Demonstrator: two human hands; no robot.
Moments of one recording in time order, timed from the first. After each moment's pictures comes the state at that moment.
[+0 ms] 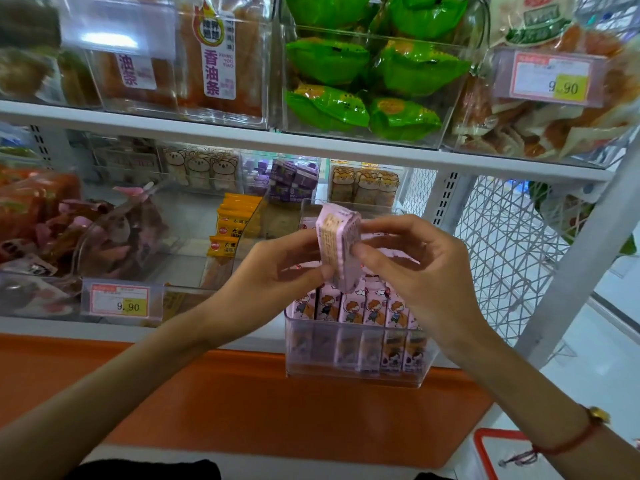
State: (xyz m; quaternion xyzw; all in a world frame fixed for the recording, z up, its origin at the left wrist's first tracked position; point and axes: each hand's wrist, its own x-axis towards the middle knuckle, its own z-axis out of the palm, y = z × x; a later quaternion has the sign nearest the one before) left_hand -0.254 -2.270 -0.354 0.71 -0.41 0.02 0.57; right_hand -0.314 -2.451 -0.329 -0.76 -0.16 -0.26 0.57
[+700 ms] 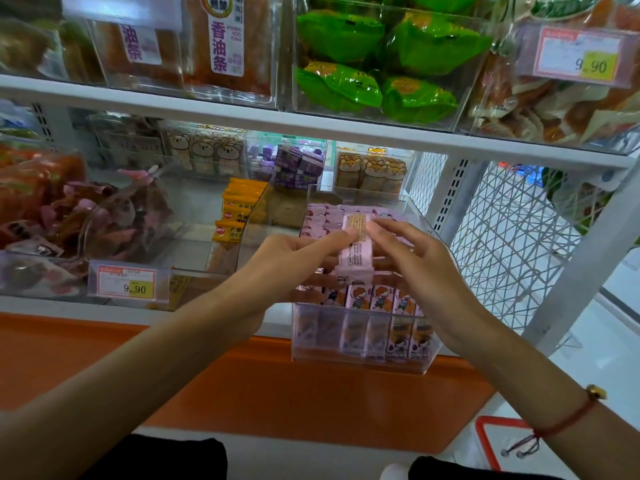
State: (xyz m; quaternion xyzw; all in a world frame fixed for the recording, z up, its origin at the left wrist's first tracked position) left_hand -0.266 -2.287 -0.344 0.73 -0.13 -0.12 0.66; right_hand -0.301 -2.451 -0.343 -0.77 -0.02 -0.11 0.63
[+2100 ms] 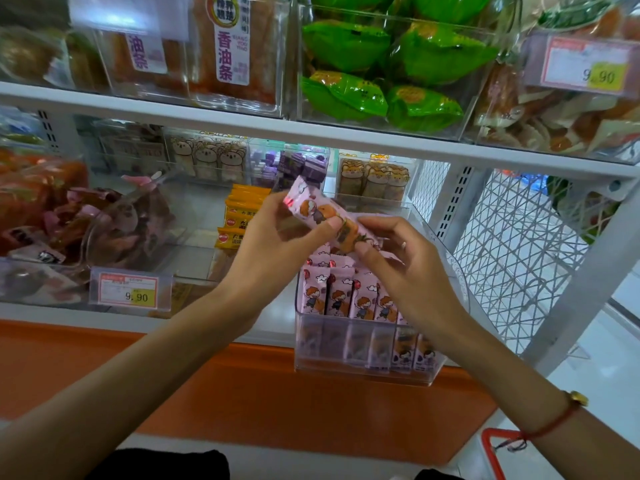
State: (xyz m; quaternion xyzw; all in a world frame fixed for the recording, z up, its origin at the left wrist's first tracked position) left_hand -0.251 -2.277 -0.342 0.69 -0.19 0.06 0.70; right_hand -0.288 -2.444 -0.351 -0.81 -0.12 -0.20 0.53
